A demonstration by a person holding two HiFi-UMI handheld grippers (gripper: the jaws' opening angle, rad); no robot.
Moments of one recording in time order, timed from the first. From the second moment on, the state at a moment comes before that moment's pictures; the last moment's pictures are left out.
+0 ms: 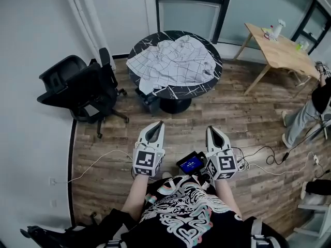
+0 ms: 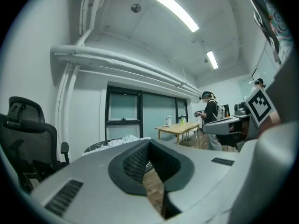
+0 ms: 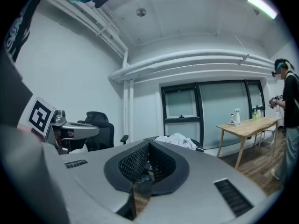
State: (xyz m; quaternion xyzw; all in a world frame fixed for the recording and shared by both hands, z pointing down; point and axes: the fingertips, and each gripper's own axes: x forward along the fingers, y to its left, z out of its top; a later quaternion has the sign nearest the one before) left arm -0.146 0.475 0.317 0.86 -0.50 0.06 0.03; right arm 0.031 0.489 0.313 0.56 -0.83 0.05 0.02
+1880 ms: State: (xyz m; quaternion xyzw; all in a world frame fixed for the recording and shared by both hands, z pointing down) left arm -0.113 0.131 0.344 0.84 -0.53 0.11 0.05; right arm 0.070 0.136 0.359 0.50 -0.86 0.13 0.01
